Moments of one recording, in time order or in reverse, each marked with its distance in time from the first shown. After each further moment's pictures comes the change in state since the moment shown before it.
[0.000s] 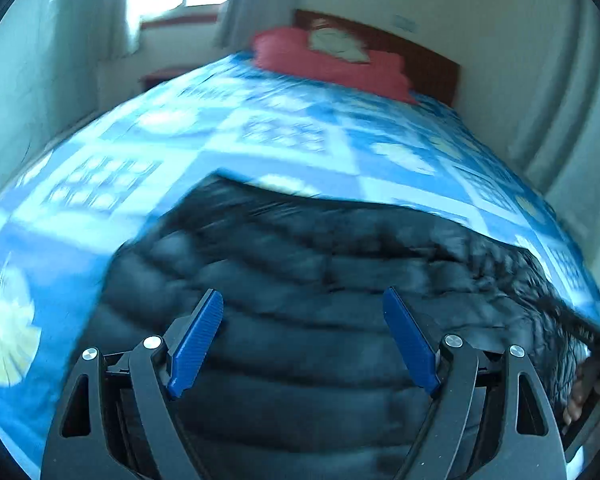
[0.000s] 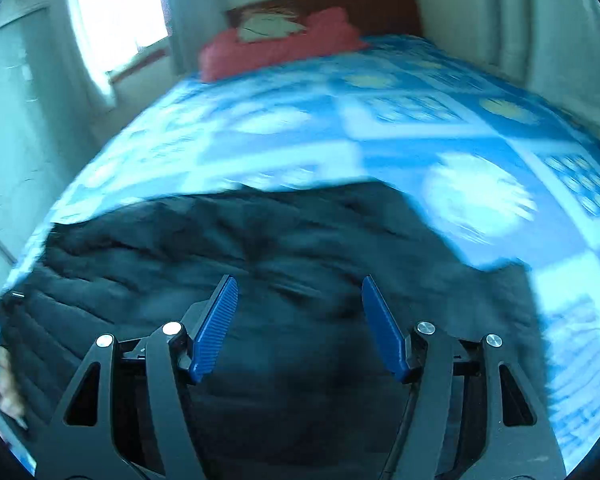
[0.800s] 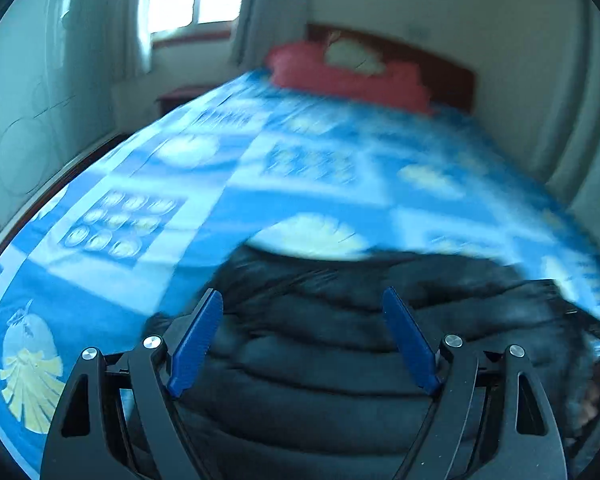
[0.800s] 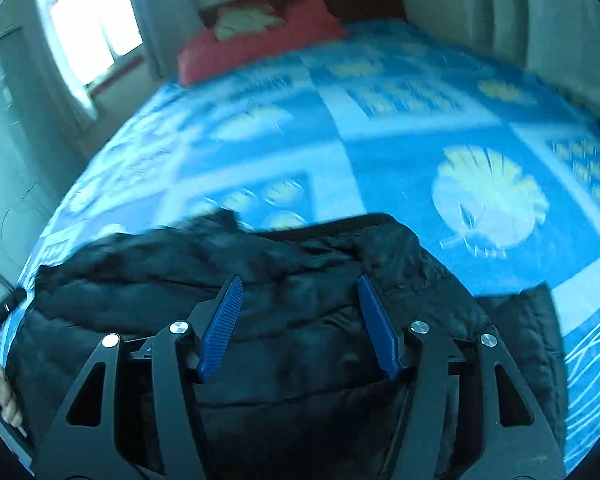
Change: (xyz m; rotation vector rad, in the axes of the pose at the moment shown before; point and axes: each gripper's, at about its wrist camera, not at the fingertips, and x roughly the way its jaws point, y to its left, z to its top) left arm -0.008 -0.013 0.037 0.069 -0.083 0.041; right arm 0.012 0.039 0.037 0.004 -0.050 0.036
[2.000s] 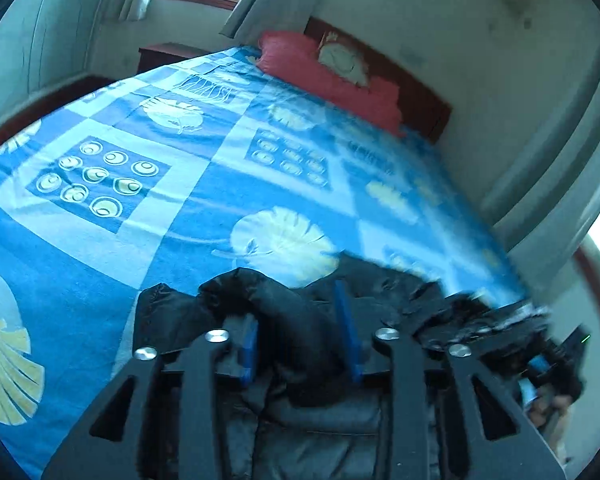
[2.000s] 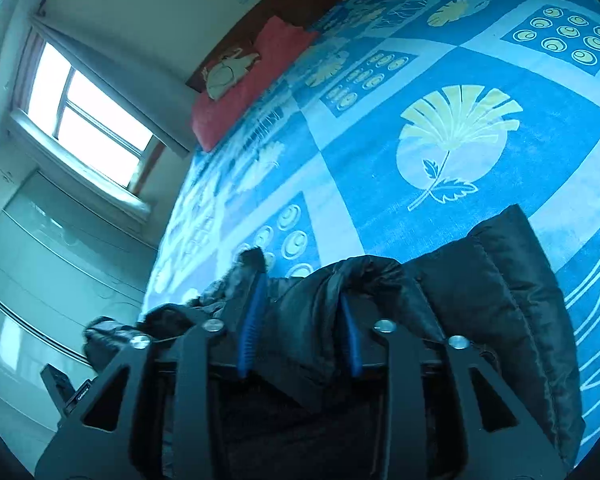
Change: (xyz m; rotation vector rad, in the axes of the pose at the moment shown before) left arm -0.017 0.077 0.005 -0.247 0.043 -0.263; right arm -0.030 -0.114 -0.015 0.491 -0.039 0.340
